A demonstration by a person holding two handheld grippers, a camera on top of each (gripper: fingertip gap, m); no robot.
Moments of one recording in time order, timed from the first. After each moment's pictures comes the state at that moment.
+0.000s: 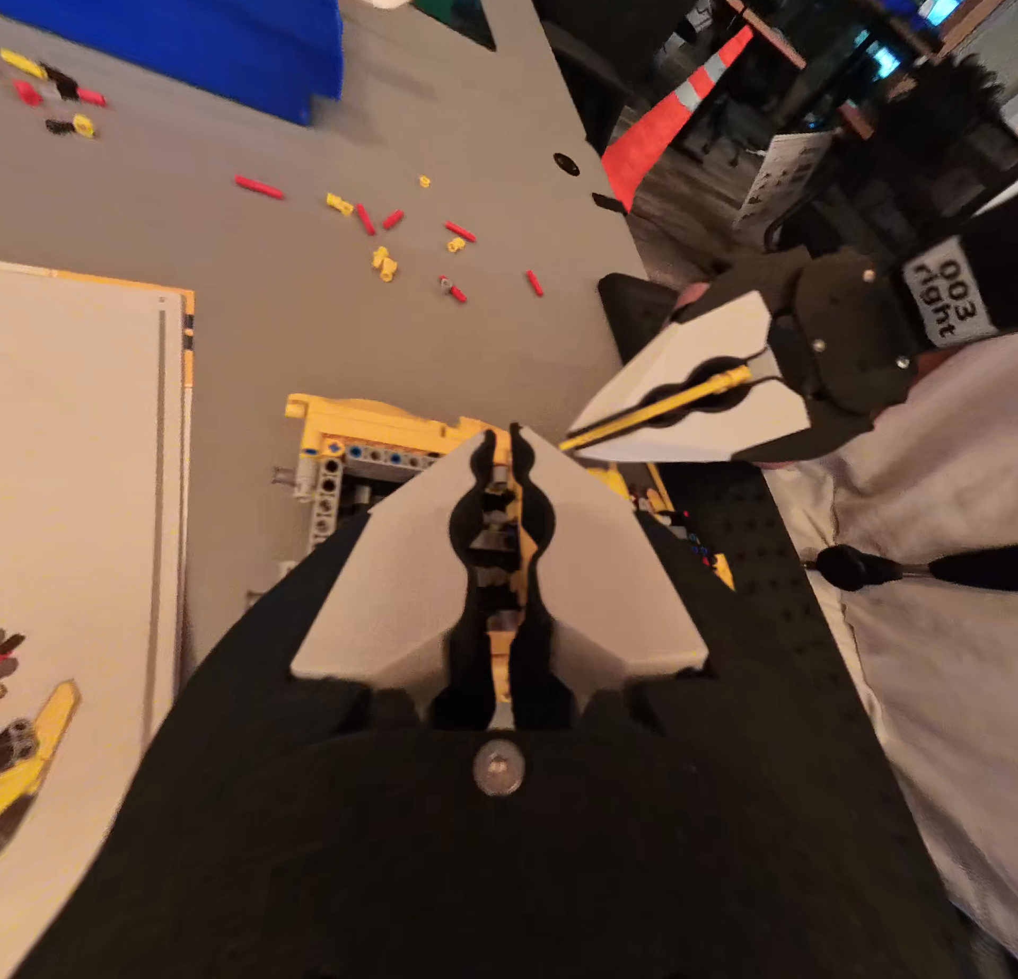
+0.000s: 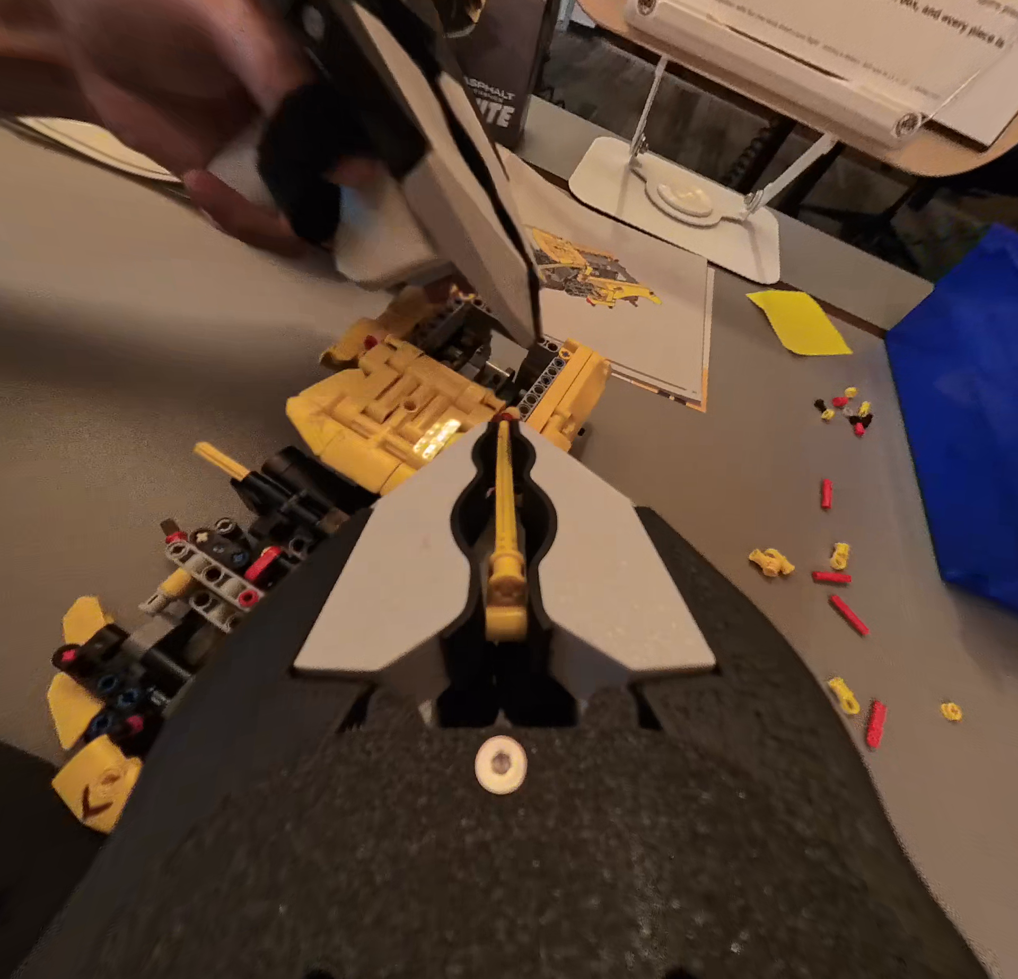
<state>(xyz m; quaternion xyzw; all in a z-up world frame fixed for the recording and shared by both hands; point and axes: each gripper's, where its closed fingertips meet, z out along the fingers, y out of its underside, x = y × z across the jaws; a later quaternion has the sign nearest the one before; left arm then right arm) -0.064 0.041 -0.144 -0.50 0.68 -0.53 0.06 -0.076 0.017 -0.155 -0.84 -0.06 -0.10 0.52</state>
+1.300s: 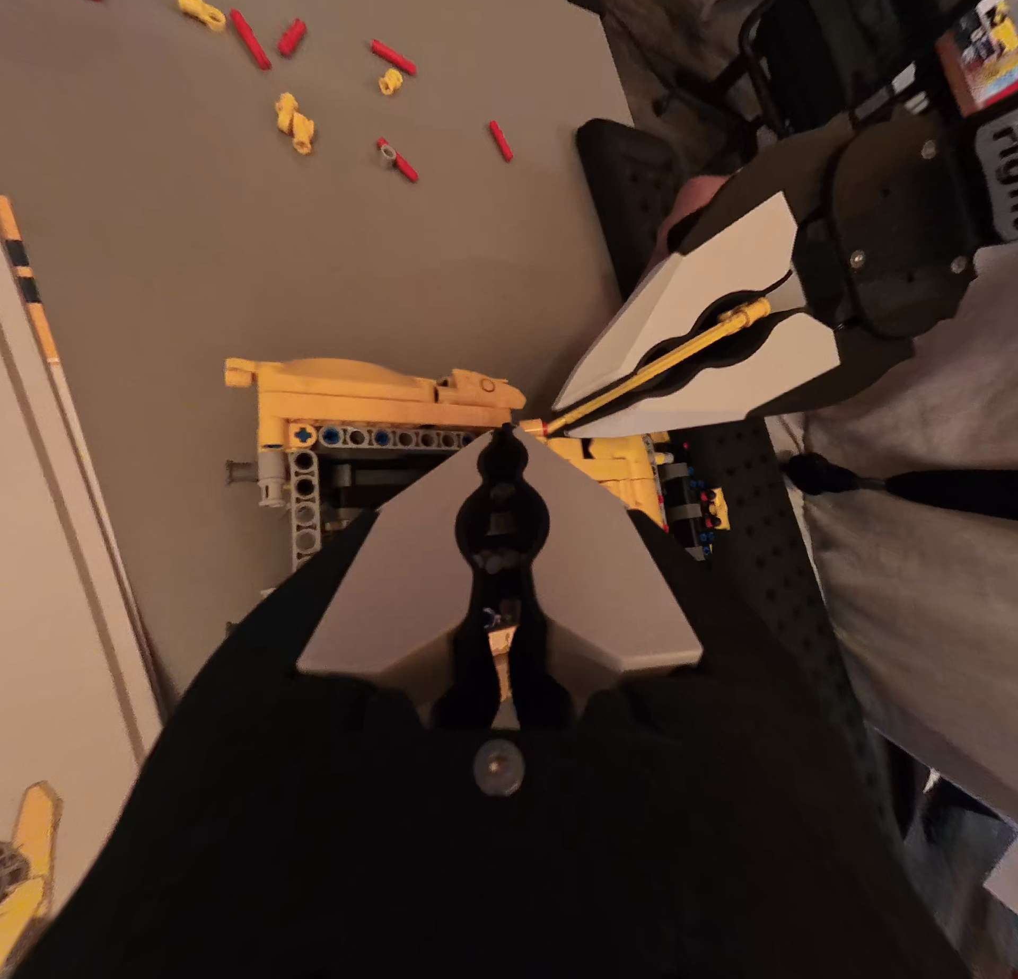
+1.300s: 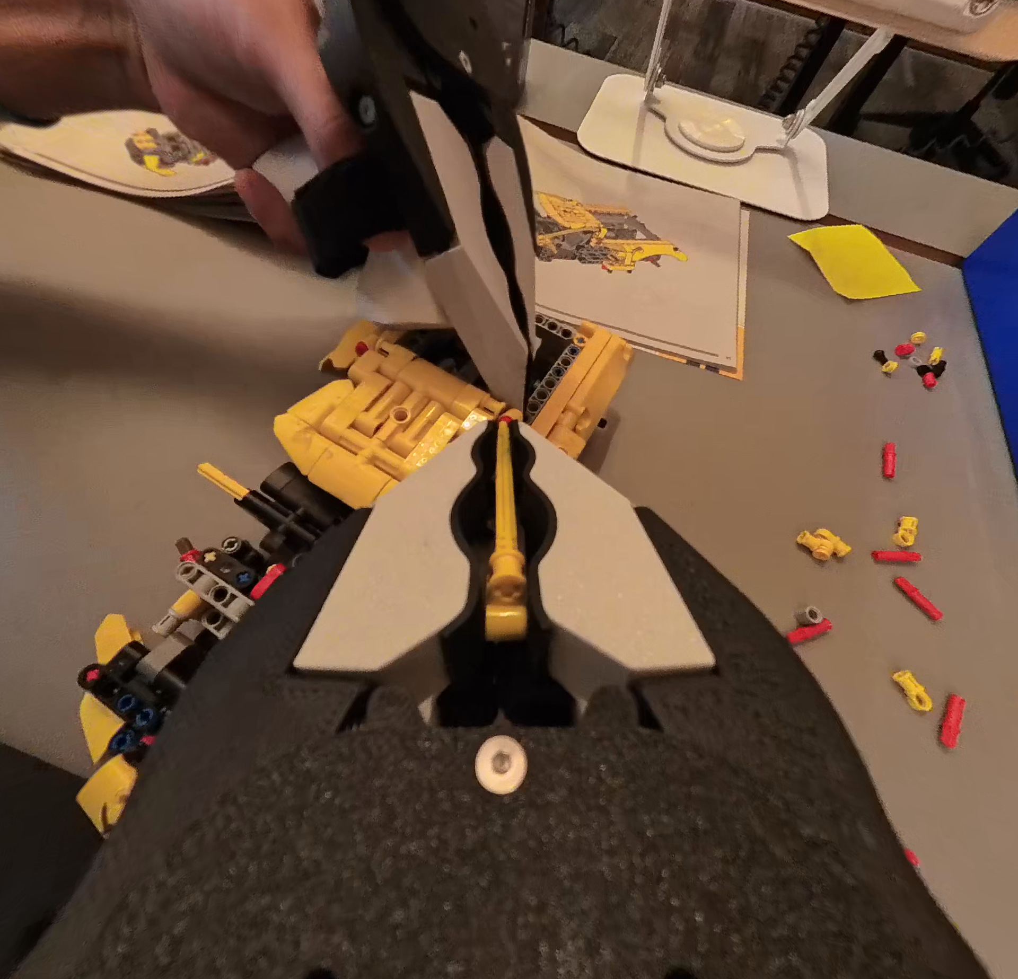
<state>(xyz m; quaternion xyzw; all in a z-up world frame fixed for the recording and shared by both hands) -0.065 0.027 -0.176 -0.47 0.75 -0.46 -0.07 -0.074 0.025 -0.165 -0.86 -0.01 -0.06 0.50</state>
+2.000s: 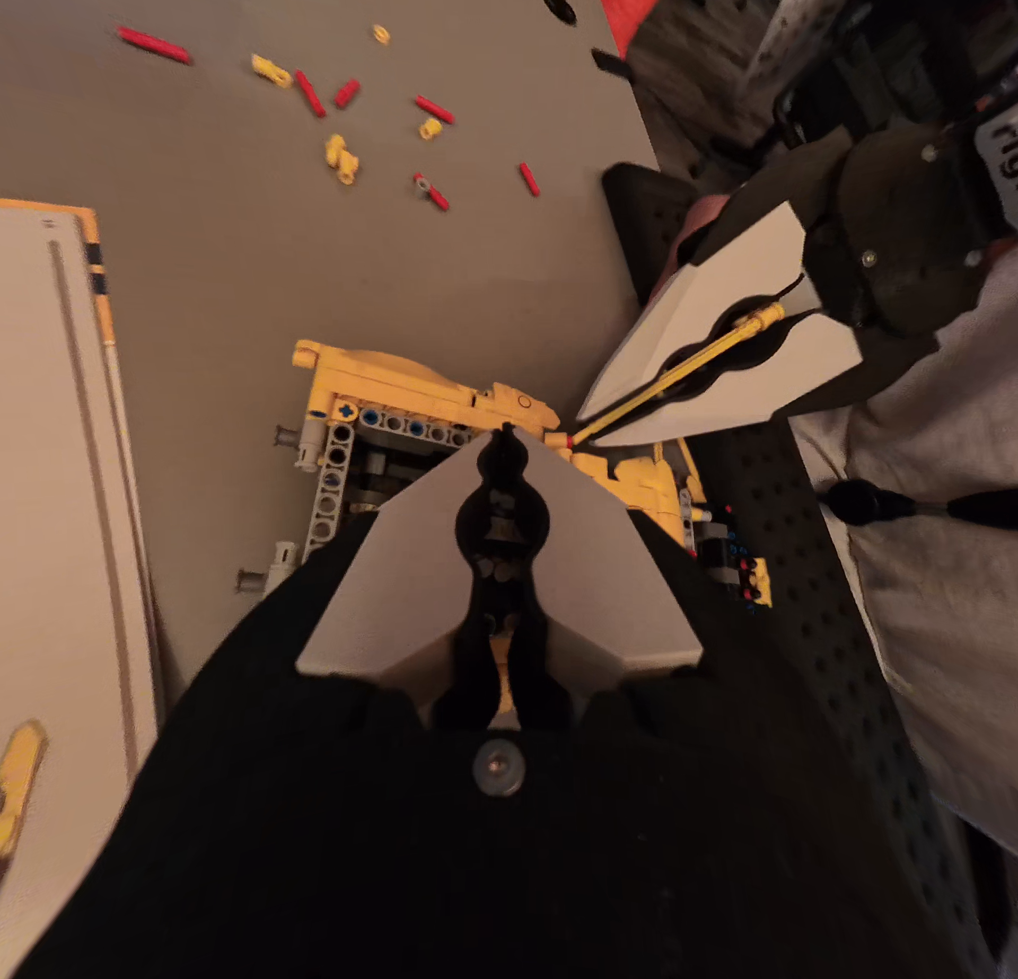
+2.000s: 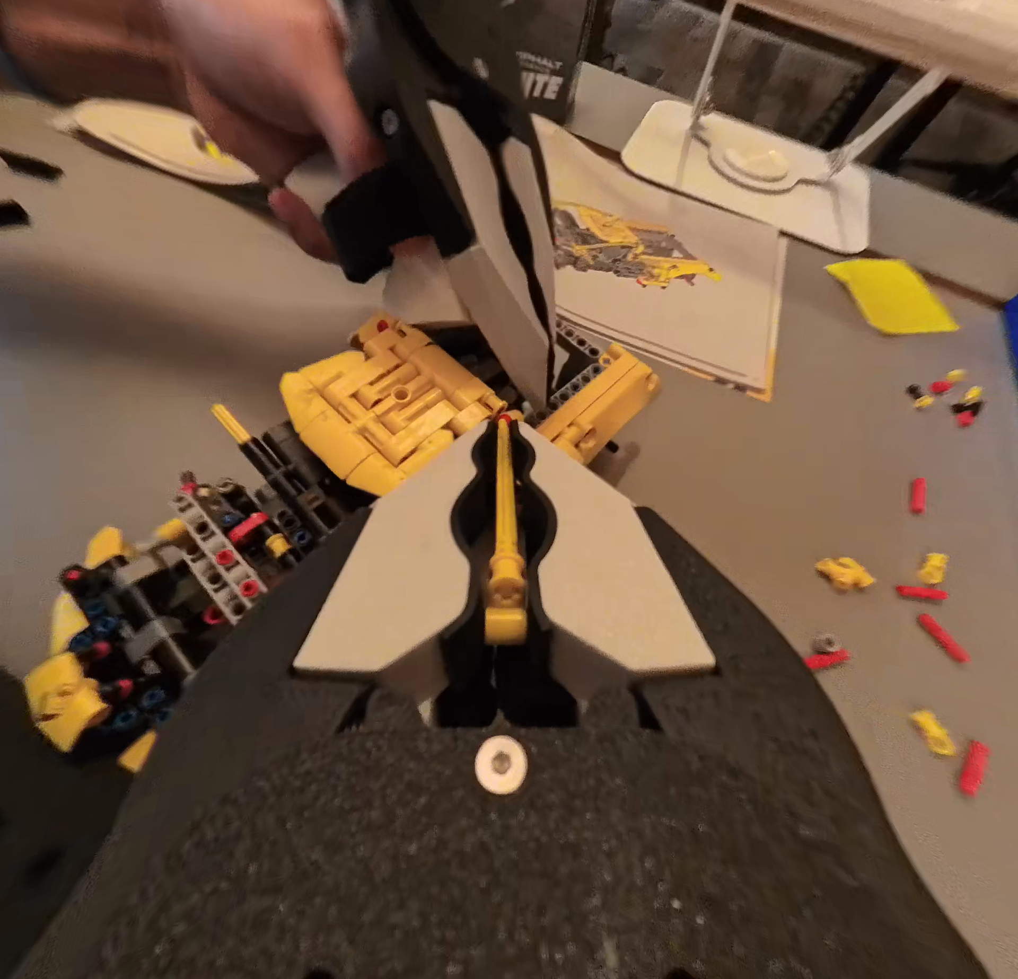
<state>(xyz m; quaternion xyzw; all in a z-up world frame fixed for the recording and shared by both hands) -0.066 0.031 -0.176 -0.48 0.74 -0.47 -0.01 -0.084 0.022 -0.166 -0.86 -0.06 -0.04 0.51</state>
